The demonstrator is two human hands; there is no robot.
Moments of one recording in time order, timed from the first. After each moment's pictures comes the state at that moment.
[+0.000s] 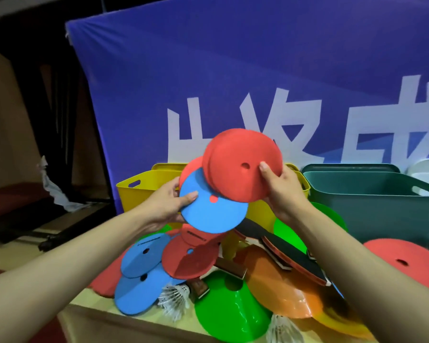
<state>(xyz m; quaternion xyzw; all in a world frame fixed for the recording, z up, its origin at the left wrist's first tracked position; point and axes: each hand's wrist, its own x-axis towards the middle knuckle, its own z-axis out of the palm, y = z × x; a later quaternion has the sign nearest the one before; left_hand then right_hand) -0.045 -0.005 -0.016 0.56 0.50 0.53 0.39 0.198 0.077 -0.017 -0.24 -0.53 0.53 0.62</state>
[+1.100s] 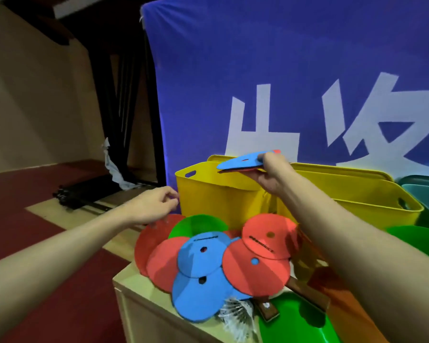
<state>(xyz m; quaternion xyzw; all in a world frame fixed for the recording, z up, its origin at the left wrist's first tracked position) -0.235 -0.038 -0.033 0.57 0.78 0.27 0.07 -0.006 0.133 0.024 -0.31 -0.43 0.68 0.50</state>
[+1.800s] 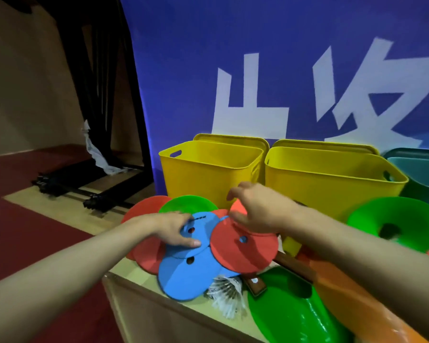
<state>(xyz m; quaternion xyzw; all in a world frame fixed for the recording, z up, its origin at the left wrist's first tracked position) -0.198 0.012 -0.113 0.68 0.71 -0.09 0.11 0.048 0.077 -0.060 -0.28 -0.95 -0.05 0.11</state>
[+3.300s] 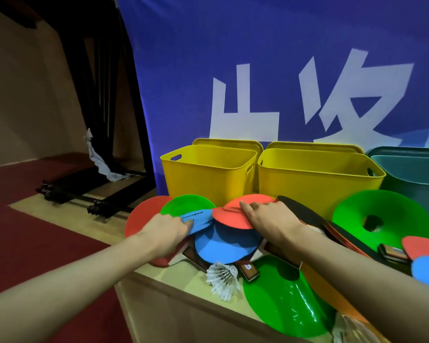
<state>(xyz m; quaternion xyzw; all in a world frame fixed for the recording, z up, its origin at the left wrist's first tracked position) -0.159 -0.050 -0.112 0.67 0.67 -0.21 -0.24 0.081 0.077 -0.104 -0.32 -0.92 -0.23 0.01</state>
